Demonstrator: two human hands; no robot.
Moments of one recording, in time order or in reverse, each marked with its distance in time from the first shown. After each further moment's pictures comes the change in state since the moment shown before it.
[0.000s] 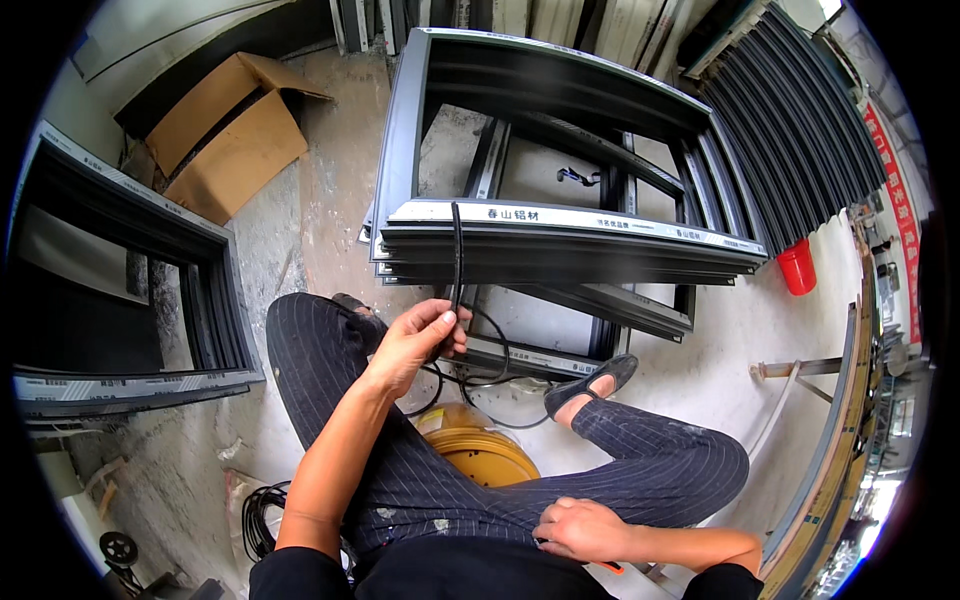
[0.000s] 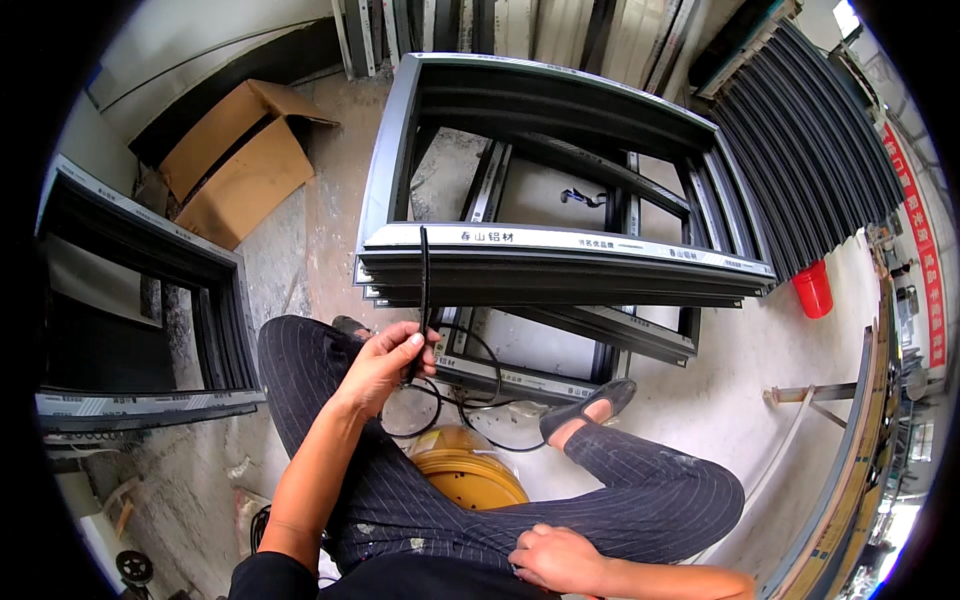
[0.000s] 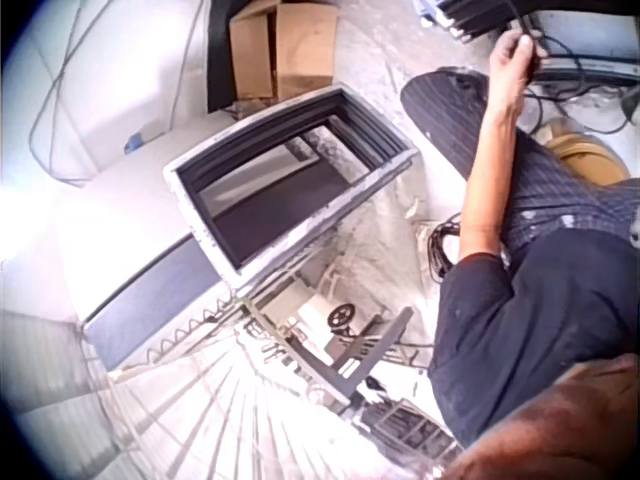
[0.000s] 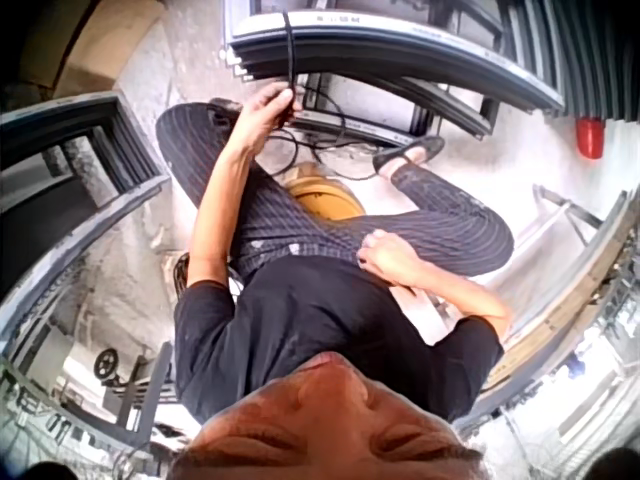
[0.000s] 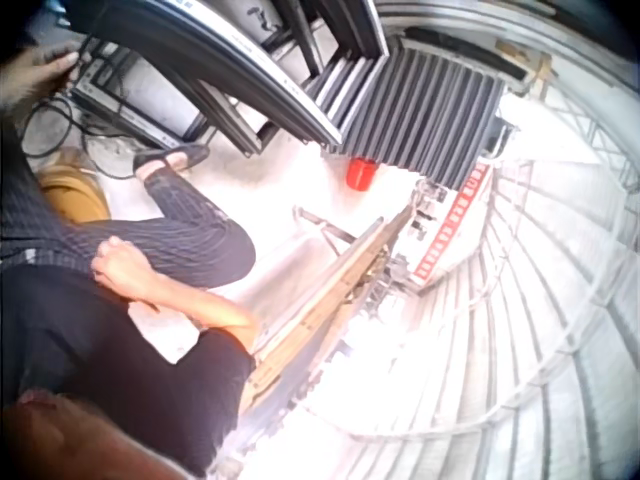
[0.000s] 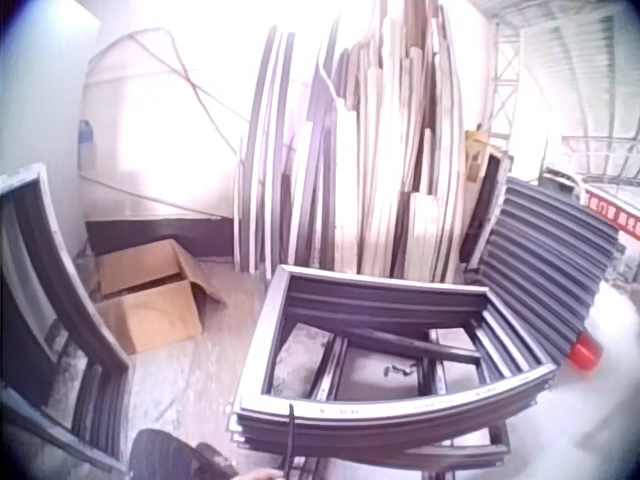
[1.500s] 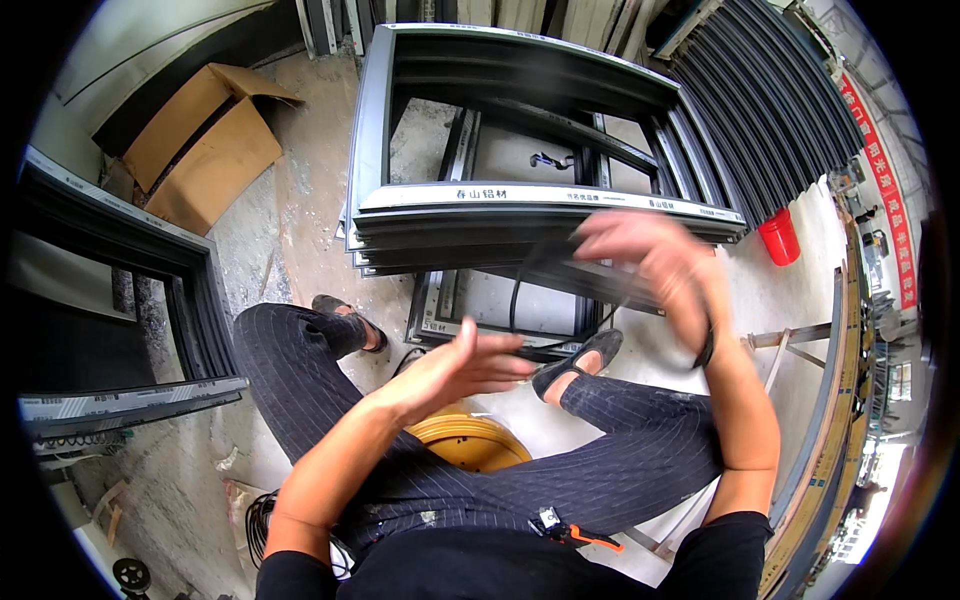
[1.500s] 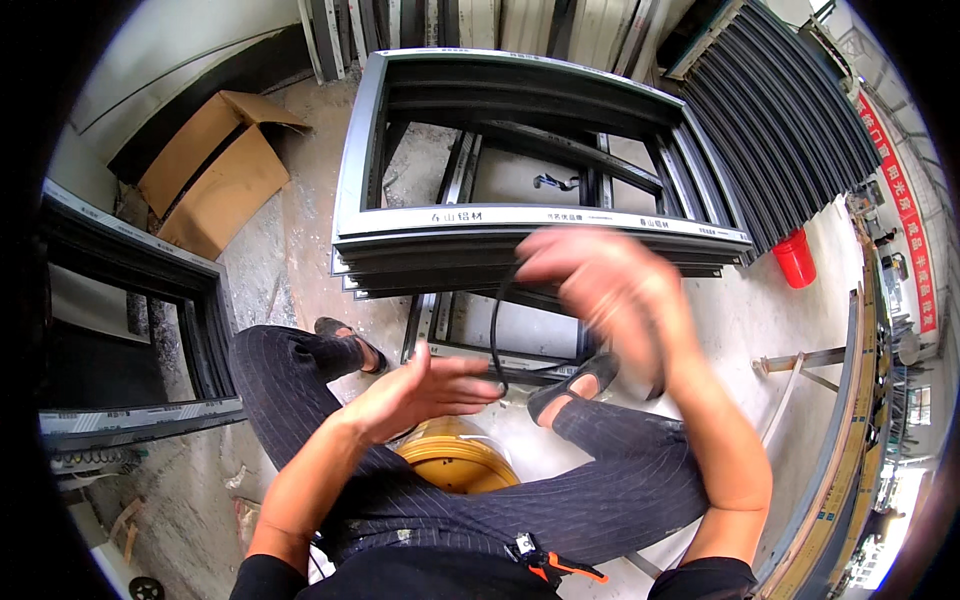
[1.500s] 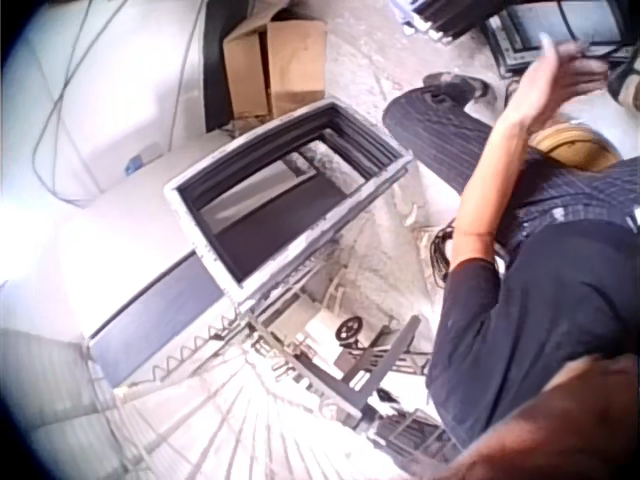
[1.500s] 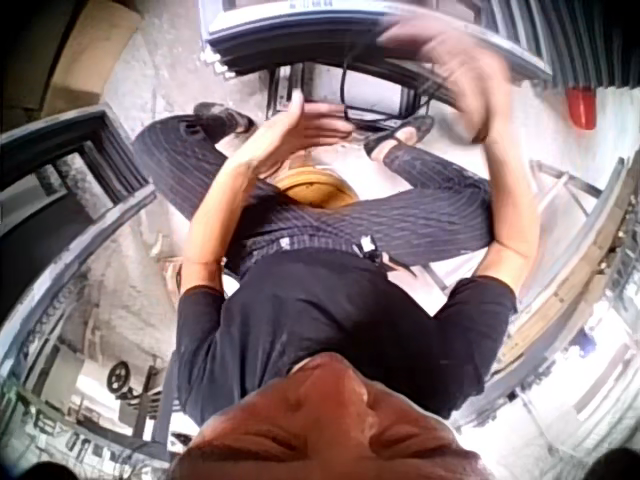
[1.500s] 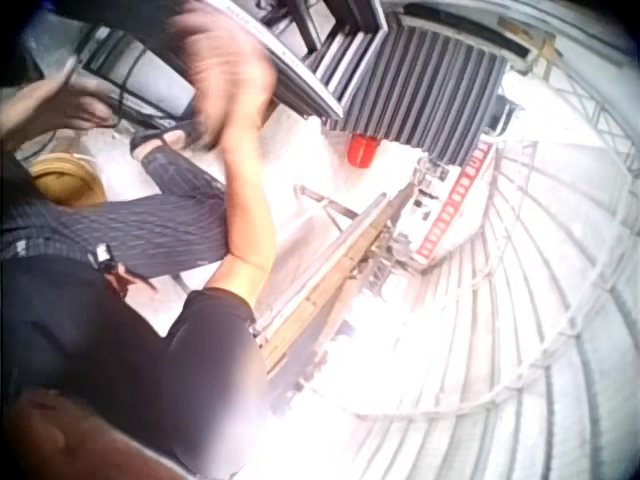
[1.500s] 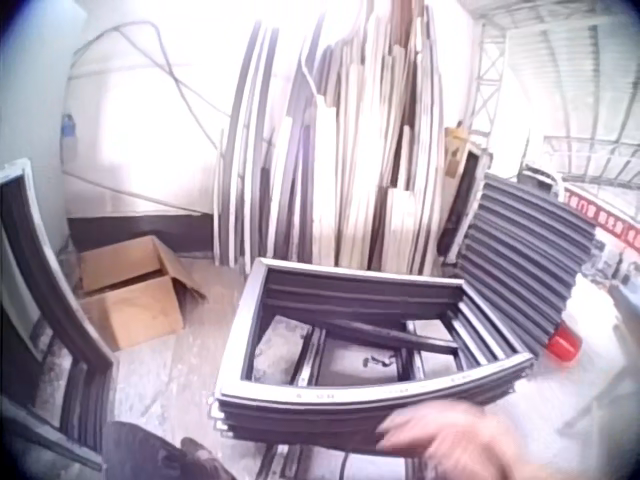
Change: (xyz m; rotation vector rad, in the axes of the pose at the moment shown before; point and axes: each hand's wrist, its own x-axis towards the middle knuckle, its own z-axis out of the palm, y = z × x) left_hand -0.037 0.012 0.065 -0.065 -0.445 -0.271; right_hand -0.002 0.016 -0.237 0.126 1.025 -0.235
